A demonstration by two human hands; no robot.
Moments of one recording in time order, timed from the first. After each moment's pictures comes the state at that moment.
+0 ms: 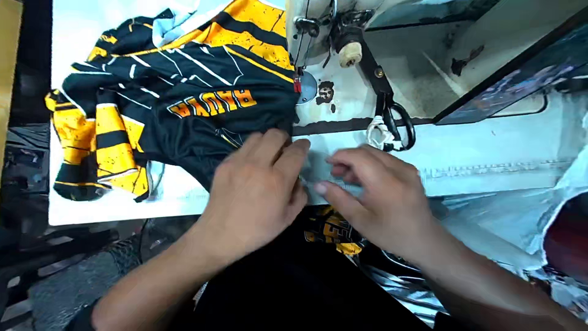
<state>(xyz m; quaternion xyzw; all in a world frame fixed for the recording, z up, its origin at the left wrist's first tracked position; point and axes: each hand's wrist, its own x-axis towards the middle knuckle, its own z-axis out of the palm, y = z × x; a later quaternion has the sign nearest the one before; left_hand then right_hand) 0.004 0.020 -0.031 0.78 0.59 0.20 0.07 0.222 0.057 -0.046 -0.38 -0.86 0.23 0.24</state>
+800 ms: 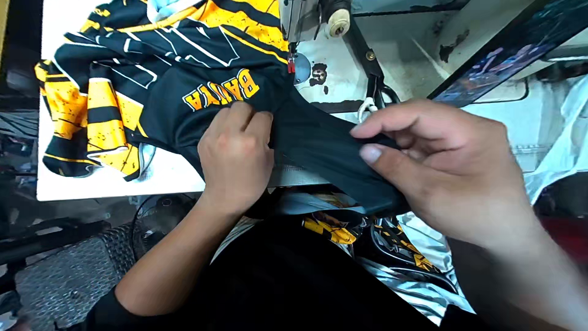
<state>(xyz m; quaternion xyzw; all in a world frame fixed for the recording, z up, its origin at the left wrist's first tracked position) 0.016 0.018 -0.070 0.69 0.65 0.29 -0.10 0.253 0.057 0.003 -0.33 -0.81 0.39 0.29</state>
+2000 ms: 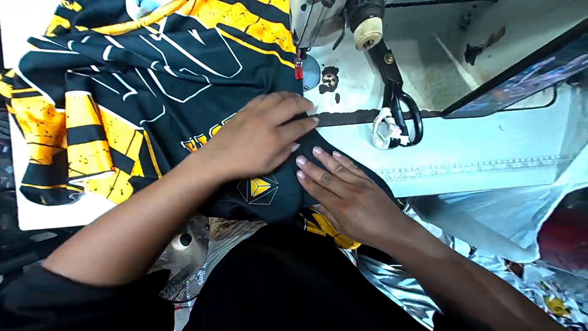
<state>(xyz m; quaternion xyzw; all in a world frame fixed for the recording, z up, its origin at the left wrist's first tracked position) -0.035 0.099 -0.098 0.91 0.35 0.20 0.10 0.228 0.055 -0.104 -0.24 -0.96 0.11 0.10</state>
